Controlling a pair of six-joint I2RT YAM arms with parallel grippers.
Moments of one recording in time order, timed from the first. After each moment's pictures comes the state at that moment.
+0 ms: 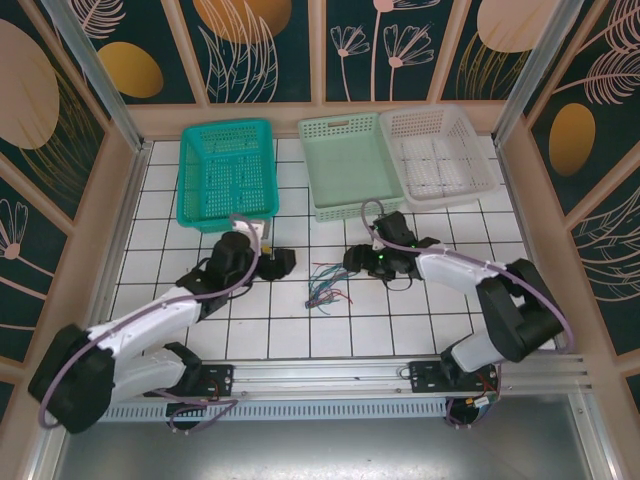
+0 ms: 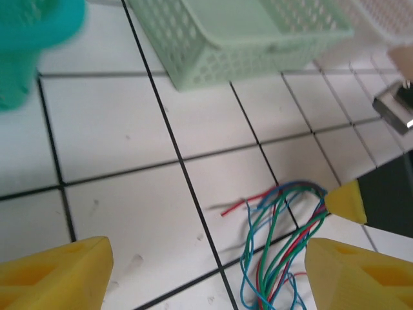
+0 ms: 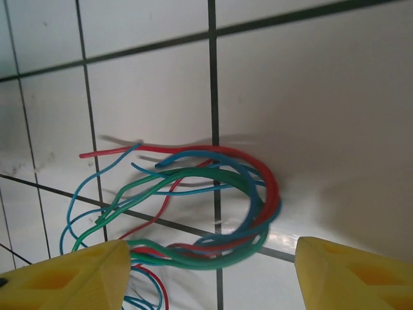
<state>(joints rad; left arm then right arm) -0.64 1.15 0.51 0.07 0.08 -0.51 0.57 1.51 0.73 -0.26 -0.33 0.69</state>
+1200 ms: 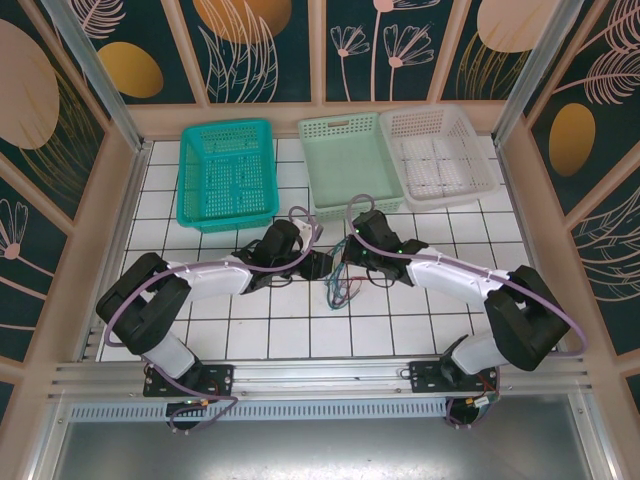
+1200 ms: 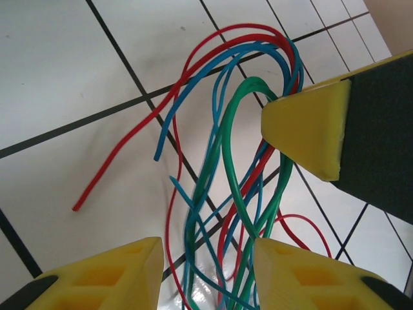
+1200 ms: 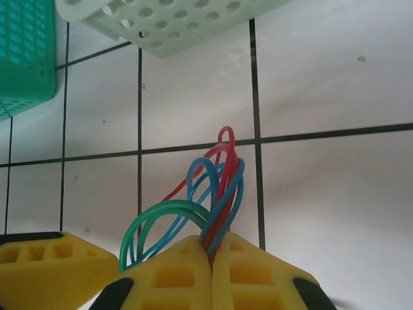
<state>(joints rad) -0.75 1.62 0.74 0.21 0.33 -0.51 0.73 1.43 0.80 -0.21 0.07 0.79</state>
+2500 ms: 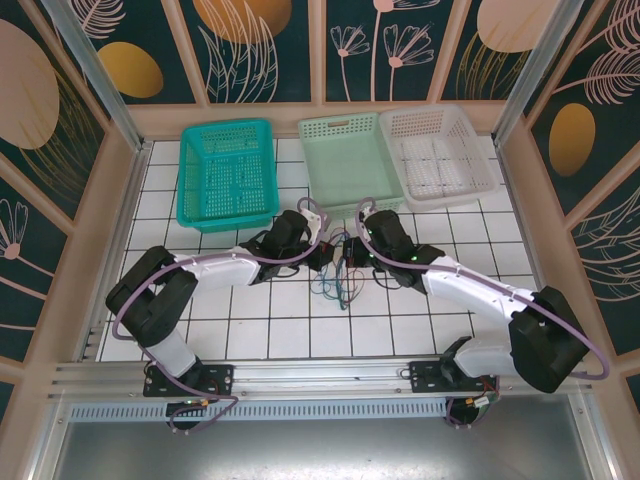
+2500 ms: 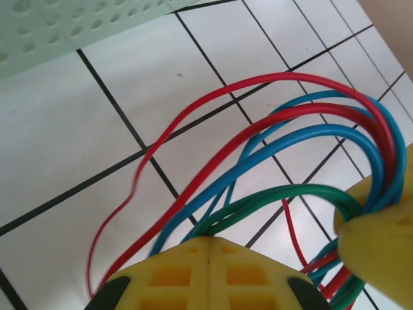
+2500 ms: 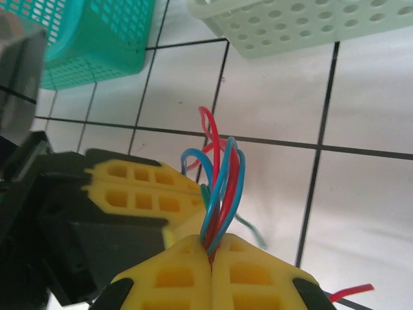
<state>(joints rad) -0.75 1.67 0.85 0.17 0.27 -0.44 0.70 1.28 0.74 -0.18 -0.10 0.62</state>
